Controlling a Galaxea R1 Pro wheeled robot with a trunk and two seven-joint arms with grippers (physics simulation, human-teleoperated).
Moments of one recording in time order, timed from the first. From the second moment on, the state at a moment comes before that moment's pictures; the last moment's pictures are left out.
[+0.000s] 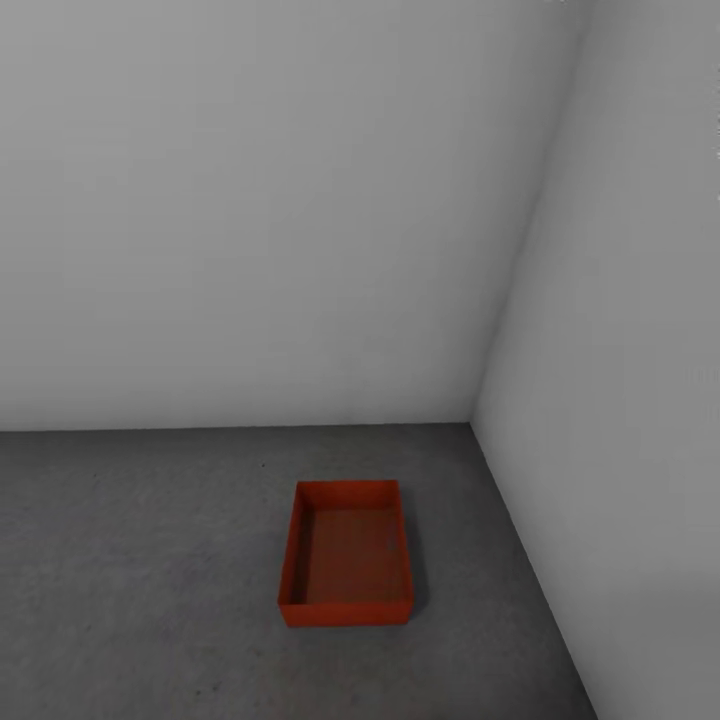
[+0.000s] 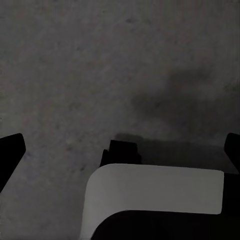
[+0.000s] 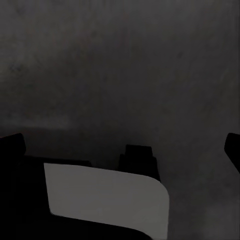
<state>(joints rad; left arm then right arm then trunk) -0.27 0.06 0.04 0.03 0.12 -0.32 -0.07 -0.38 -0.05 0.04 -0.01 -0.01 -0.09 0.14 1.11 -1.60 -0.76</state>
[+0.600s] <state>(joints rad) -0.27 0.06 0.04 0.03 0.12 -0.32 -0.07 -0.38 -0.05 0.04 -0.01 -0.01 -0.09 0.14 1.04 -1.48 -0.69</state>
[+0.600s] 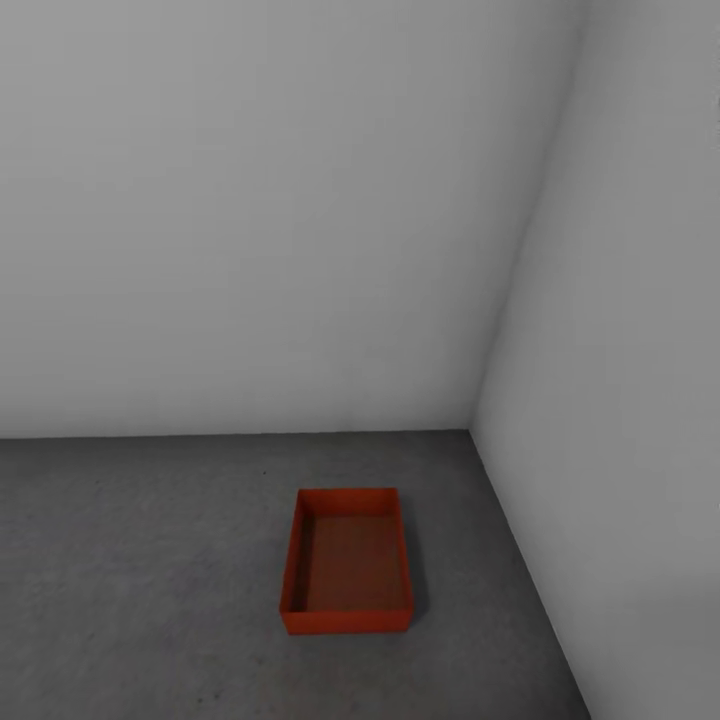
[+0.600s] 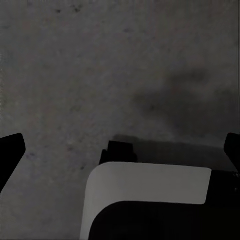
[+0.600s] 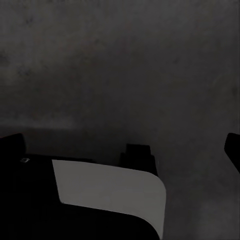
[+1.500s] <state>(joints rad) -0.27 0.06 0.04 0.03 0.12 -0.32 -0.07 -0.38 -0.05 0.04 -0.01 -0.01 -0.09 0.14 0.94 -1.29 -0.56</state>
